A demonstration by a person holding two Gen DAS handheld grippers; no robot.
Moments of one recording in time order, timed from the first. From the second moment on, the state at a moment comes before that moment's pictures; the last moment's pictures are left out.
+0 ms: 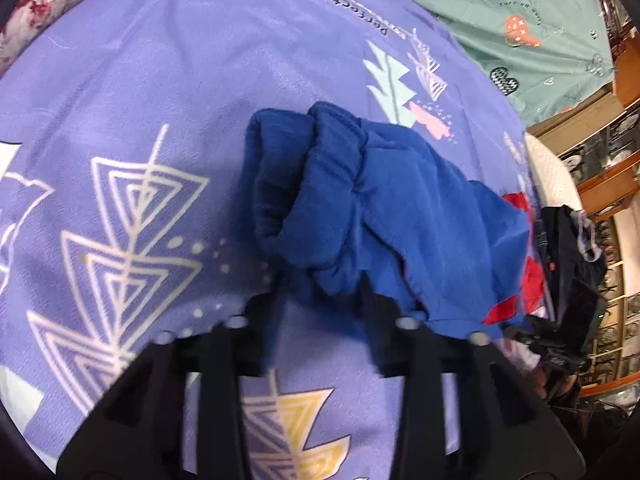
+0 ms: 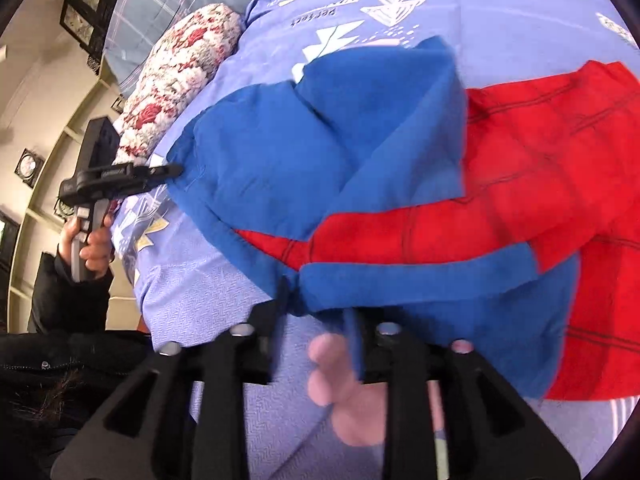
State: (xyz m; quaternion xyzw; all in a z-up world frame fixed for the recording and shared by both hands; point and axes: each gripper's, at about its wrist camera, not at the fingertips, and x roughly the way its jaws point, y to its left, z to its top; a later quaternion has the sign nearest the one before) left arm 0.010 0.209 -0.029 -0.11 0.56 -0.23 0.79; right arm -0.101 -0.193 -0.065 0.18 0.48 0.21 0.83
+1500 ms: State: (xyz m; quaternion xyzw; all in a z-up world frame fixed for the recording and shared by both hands) left arm -0.024 0.091 -0.043 -0.02 0.48 -0.31 0.82; right arm -0.215 -0.408 -0.041 0.34 0.34 -0.15 0.87
